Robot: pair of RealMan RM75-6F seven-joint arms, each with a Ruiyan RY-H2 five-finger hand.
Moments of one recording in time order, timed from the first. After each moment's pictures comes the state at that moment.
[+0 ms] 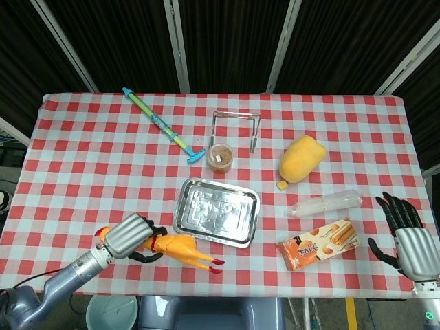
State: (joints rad) left arm -0.60 -1.31 0.08 -1.58 1.79 1.13 -0.07; right arm 0.08 -1.07 0.05 -1.61 -1.60 1.51 0.15
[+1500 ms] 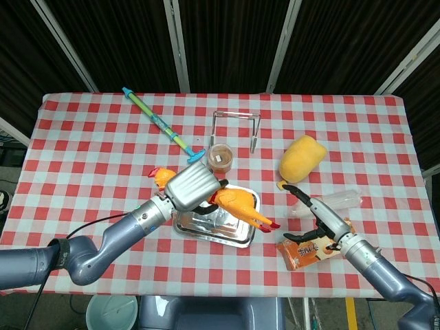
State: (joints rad) left arm -1.08 -1.27 -0.27 -1.85 1.10 0.80 0.62; right arm 0.58 -0.92 0.09 -1.93 -1.40 0.83 0.78
